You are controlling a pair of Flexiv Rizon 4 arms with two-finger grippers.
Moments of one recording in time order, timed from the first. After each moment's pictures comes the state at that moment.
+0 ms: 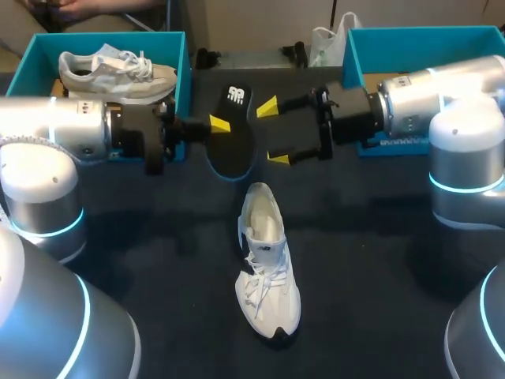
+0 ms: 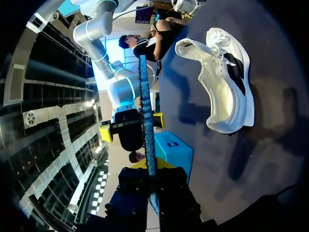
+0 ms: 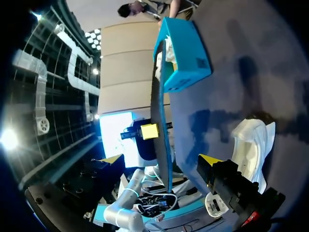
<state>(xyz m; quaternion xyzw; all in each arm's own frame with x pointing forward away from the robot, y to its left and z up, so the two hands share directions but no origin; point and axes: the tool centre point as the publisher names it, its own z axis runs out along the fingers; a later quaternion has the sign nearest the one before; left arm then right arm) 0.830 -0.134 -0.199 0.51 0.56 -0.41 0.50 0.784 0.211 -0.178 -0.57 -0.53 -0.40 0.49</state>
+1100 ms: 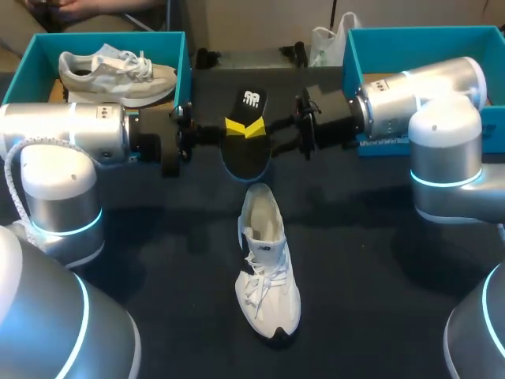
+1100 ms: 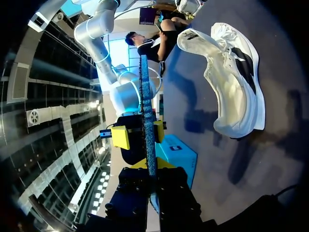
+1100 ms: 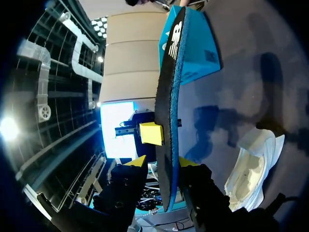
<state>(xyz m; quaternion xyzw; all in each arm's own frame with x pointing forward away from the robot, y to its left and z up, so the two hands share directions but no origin) 0.833 -0.159 -0.207 0.51 0.55 -0.44 0.50 0.784 0.235 -0.194 -0.52 -0.56 -0.41 0.50</state>
